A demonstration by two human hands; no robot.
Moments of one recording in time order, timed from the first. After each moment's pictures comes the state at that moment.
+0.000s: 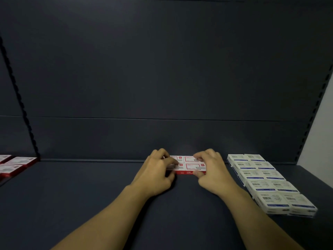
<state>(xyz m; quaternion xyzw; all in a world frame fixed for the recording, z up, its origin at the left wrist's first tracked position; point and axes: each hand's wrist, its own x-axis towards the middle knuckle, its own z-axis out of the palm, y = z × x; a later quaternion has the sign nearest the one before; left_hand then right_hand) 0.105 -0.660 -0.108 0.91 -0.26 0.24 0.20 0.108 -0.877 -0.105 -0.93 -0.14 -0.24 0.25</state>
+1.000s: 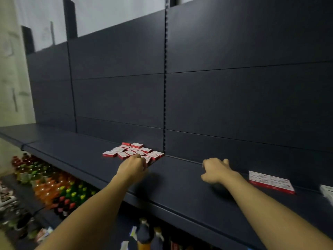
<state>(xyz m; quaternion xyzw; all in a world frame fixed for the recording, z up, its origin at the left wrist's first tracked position) -0.144 -0.371 -0.038 0.96 0.15 0.21 0.03 -0.018 -0.652 -0.007 -0.95 -0.29 -0.06 0.00</state>
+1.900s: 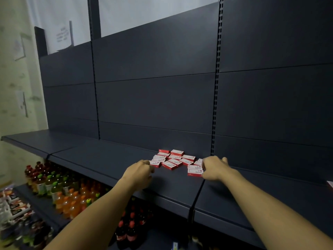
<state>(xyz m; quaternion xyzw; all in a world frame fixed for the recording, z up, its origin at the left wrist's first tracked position) -0.202 -0.118 -0.040 0.98 0.06 0.16 -0.06 -0.076 -0.379 -0.003 -0.96 -0.28 -0.08 0.04</state>
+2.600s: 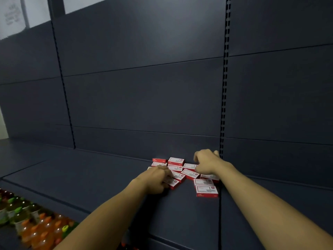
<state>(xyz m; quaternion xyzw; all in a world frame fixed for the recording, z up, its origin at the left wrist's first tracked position) -0.034 -0.064 -0.045 1.00 -0.08 0.04 0.04 0.045 -0.280 0.002 -0.96 -0.26 -0.06 0.08</state>
